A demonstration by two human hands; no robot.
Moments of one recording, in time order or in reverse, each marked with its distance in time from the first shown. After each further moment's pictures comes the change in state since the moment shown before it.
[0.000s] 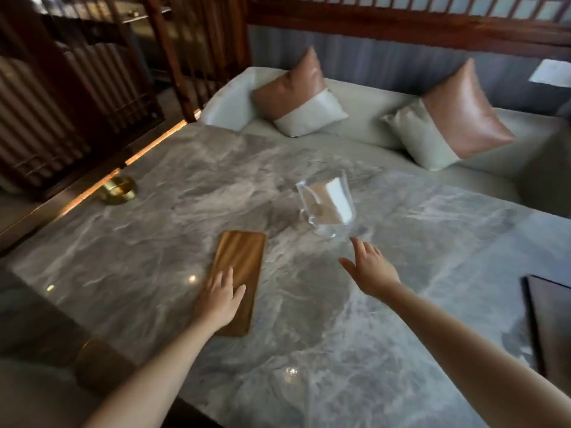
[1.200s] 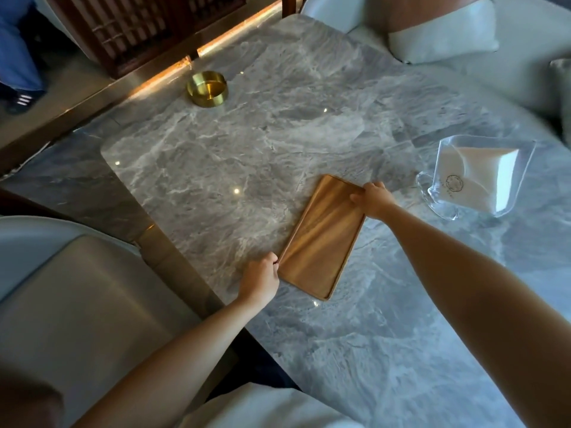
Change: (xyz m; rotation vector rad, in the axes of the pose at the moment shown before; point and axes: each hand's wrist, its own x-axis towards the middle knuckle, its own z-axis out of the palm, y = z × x) left_hand -0.009 -0.093 0.022 -0.278 0.046 -0.180; right_hand 0.163 -0.158 0.107 -0.022 -0.317 0.011
